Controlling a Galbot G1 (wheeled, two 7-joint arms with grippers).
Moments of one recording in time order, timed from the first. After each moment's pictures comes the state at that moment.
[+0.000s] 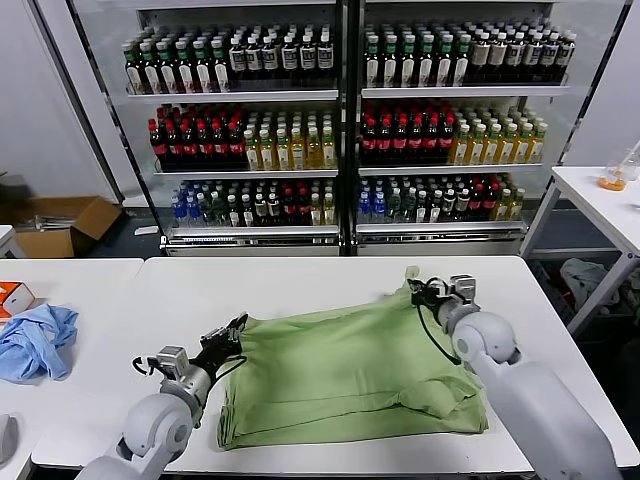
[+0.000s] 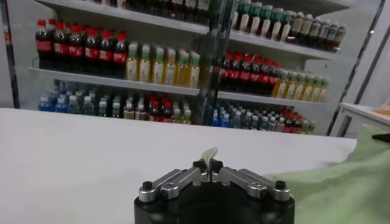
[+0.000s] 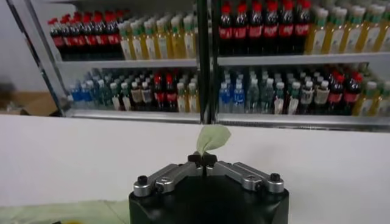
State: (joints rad) left arm 1.16 -1.00 -0.27 -1.86 -0.75 0.28 -0.13; right arm -0.78 0.93 0.14 1.70 0.83 -0.55 0.21
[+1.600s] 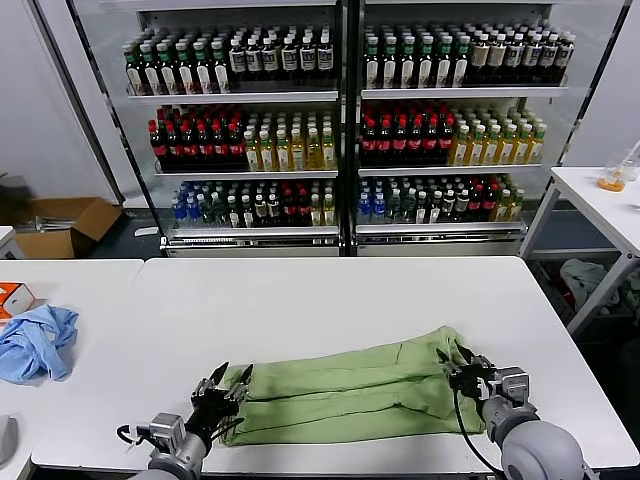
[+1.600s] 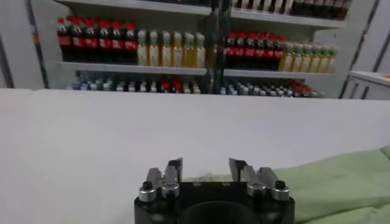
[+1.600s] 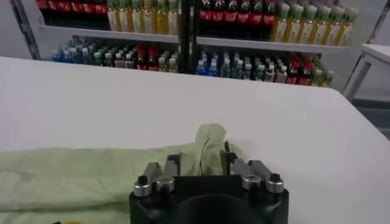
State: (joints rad) left arm 1.52 -1.14 -0.35 -2.09 -0.46 0.30 -0.23; right arm -1.37 0.91 0.42 2.10 0.63 -0.57 0.29
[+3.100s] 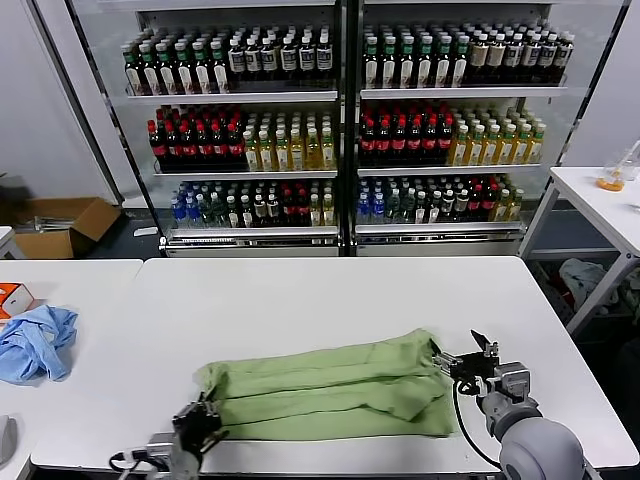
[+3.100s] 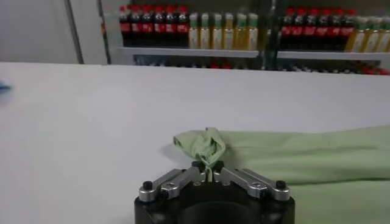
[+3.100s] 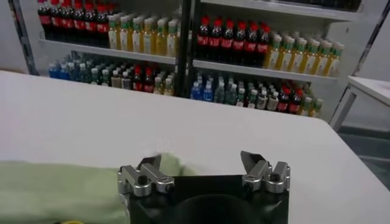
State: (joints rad) left arm 1.55 -1.22 -0.49 -1.98 -0.41 0.31 -0.26; right arm -1.34 0.91 0.42 2.12 0.60 -0.54 0.30
